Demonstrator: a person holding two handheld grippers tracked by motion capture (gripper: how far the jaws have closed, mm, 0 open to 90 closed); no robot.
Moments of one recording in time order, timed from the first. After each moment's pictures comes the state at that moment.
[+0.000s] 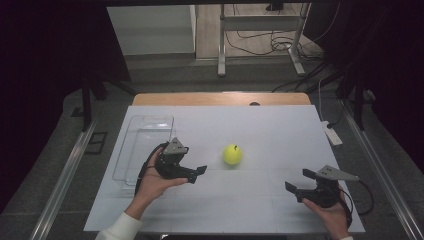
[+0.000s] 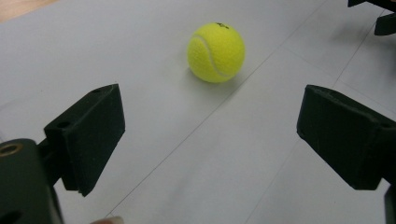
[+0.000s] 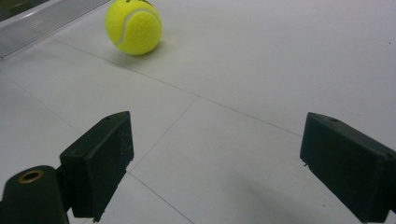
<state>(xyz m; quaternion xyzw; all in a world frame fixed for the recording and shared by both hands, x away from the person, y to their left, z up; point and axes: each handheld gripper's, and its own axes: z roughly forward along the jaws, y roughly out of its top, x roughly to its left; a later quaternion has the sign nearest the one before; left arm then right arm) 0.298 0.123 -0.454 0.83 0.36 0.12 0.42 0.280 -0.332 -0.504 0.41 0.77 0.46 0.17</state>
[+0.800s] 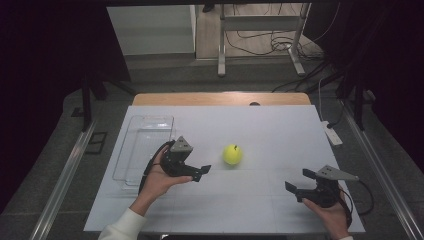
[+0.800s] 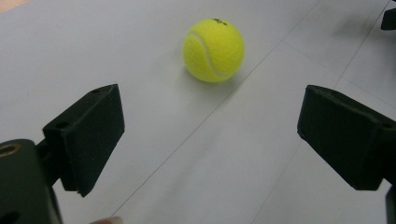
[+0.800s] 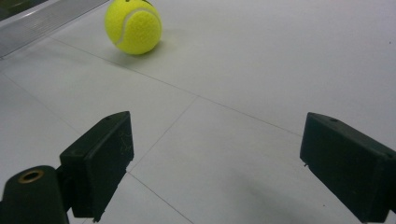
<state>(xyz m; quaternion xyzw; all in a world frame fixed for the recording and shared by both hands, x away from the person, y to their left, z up) 0.308 0.111 -0.455 0.83 0.35 0.11 0.41 0.280 -0.332 -0.504 0.41 0.77 0.46 0.17</state>
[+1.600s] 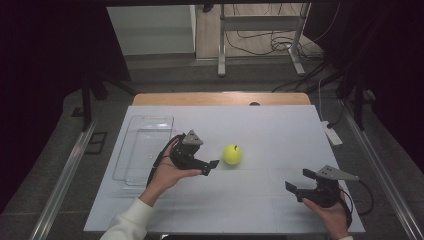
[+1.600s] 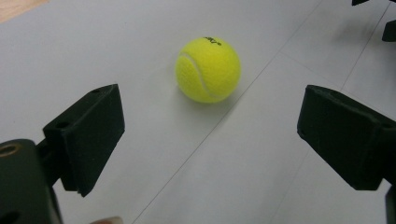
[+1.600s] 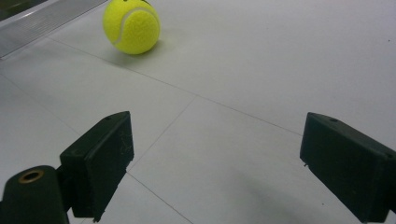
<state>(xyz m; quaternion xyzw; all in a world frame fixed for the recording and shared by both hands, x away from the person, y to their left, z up) 0.328 0.087 -0.448 0.84 0.34 0.10 0.40 0.281 -0.332 -0.505 0.41 0.77 0.46 0.16</state>
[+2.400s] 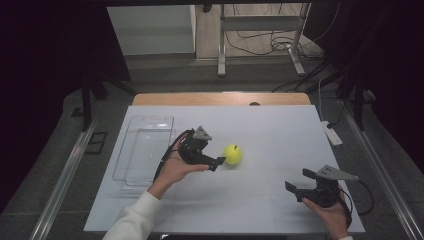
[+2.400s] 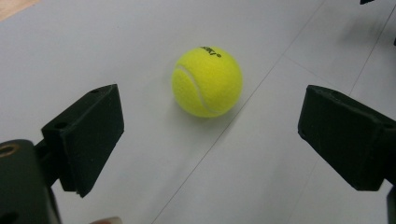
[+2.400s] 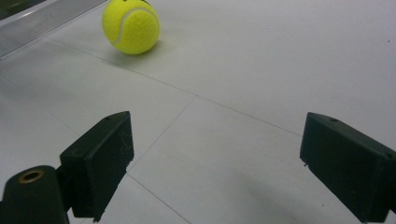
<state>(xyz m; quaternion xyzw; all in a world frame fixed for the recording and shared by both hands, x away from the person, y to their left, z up) 0.345 0.068 -0.447 0.86 0.33 0.10 0.38 0.281 -0.332 -0.505 0.41 0.77 0.46 0.17</state>
